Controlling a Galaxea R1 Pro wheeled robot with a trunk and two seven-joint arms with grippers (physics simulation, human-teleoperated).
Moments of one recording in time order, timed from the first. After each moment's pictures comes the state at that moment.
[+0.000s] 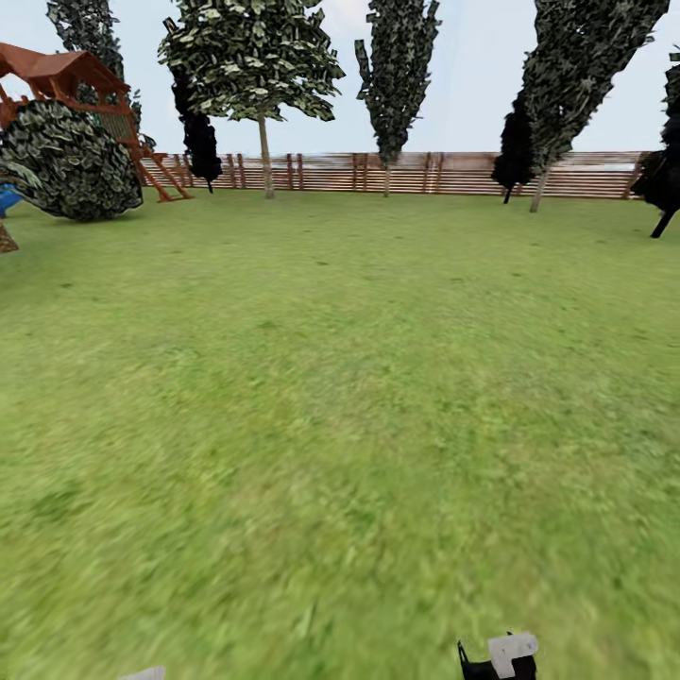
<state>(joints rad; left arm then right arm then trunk) -0.31 0.13 0.35 -0.15 -0.11 -0.33 0.07 -0.40 -0.07 0.07 -0.03 0.15 -0.63 -0.15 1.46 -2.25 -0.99</state>
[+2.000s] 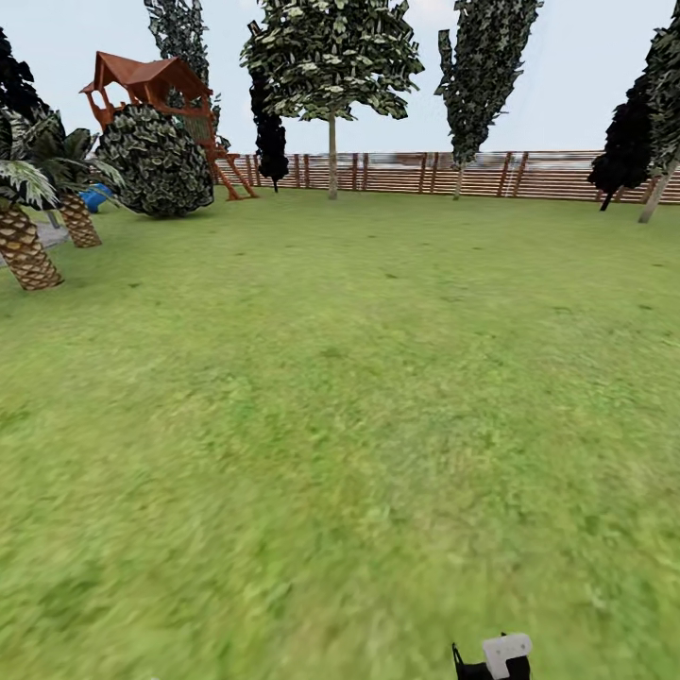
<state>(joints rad) -0.29 0.13 0.36 -0.16 -0.12 -0.34 0.07 -0.40 -0.05 0.08 -0.03 0.16 -0.62 -0.14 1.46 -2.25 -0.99</state>
